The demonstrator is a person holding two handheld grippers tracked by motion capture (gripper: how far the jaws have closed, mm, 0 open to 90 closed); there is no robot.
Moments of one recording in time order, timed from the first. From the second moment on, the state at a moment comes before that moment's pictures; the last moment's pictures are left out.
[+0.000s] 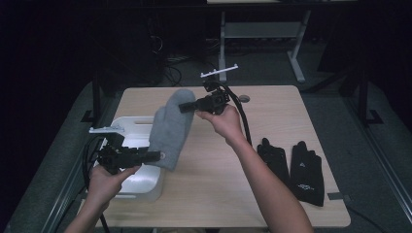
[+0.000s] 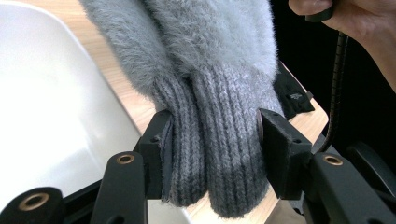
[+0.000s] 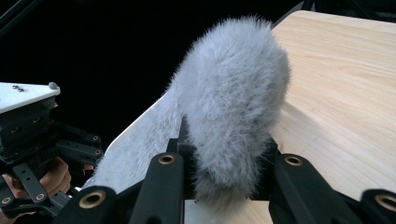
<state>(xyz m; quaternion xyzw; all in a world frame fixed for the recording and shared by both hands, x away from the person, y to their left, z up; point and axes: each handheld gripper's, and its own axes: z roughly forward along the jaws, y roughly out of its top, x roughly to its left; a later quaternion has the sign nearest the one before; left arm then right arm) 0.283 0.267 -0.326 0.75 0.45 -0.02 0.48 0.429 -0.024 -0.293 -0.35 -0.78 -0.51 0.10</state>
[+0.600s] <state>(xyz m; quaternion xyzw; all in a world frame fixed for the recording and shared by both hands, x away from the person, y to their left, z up) 0.273 0.298 -0.336 0.74 0.48 -0.01 0.47 0.435 0.018 -0.303 -0.35 -0.79 -0.49 0.12</state>
